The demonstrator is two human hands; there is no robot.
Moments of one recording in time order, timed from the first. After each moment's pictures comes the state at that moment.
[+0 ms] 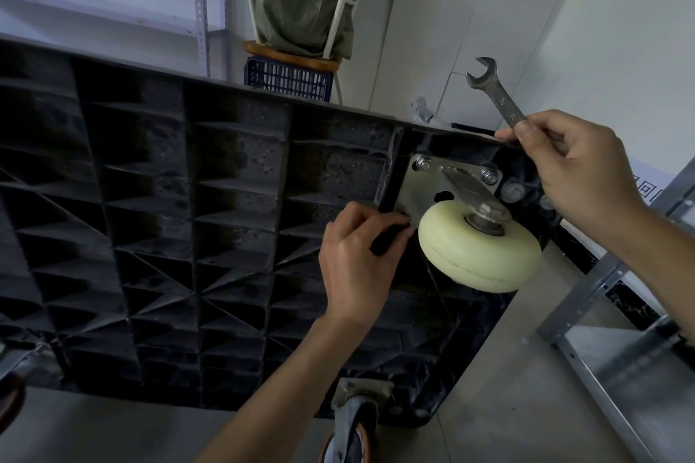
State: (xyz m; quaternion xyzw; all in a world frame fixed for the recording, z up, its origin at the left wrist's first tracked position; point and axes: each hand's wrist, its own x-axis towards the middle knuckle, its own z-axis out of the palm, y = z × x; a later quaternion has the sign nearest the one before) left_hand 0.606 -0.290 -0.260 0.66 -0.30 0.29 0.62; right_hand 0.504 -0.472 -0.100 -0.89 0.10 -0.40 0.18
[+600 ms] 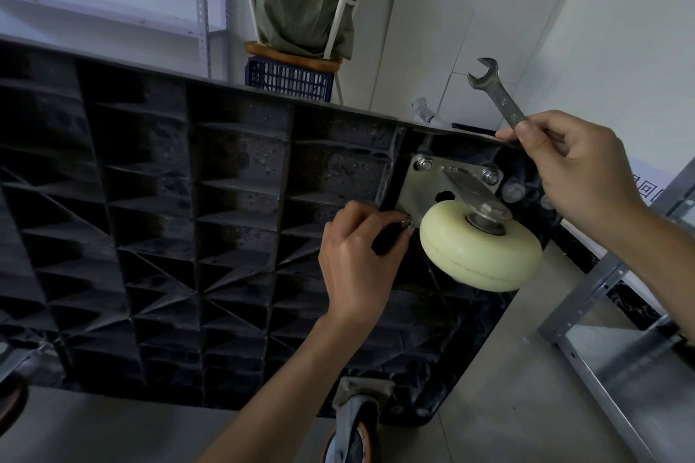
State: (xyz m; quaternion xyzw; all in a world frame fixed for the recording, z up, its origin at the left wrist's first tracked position) left_hand 0.602 -0.289 -0.258 0.69 -0.28 0.31 0.59; right_hand 0.504 -0.469 -0.099 -0.89 0.11 -0.41 0.19
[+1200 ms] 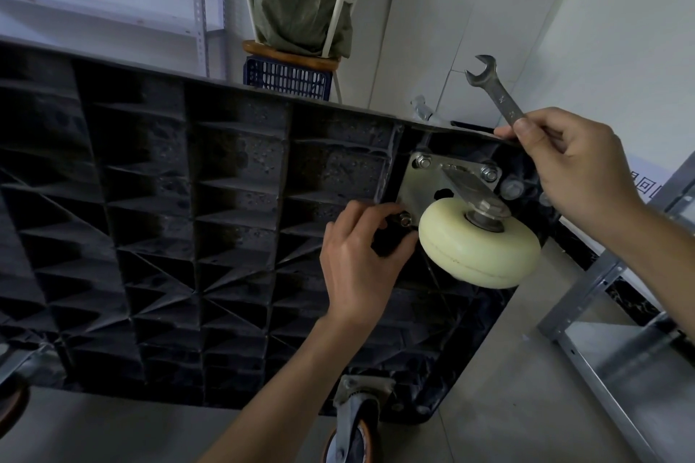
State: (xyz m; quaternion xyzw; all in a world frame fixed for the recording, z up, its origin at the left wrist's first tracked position) left_hand 0.599 -0.286 -0.256 0.69 -0.29 0.30 0.60; right_hand 0.504 -0.466 -0.098 -0.89 0.11 -0.41 0.18
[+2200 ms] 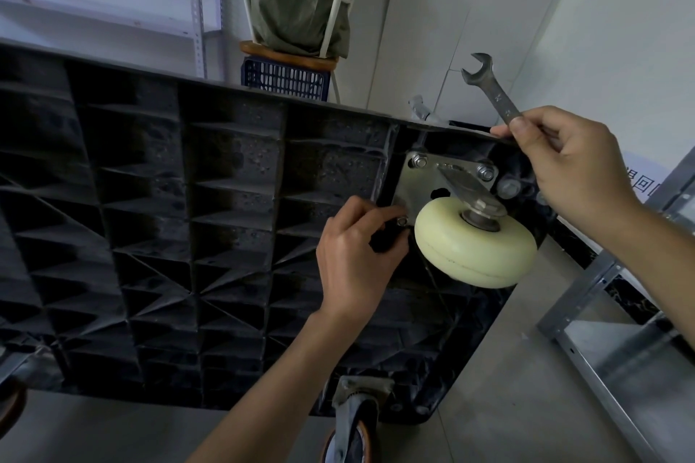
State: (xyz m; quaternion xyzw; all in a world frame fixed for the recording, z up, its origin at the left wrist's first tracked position) left_hand 0.606 -0.285 -0.253 0.68 -0.32 0.28 0.60; right_hand 0.503 -0.463 -0.100 -0.88 0.11 -0.42 0.19
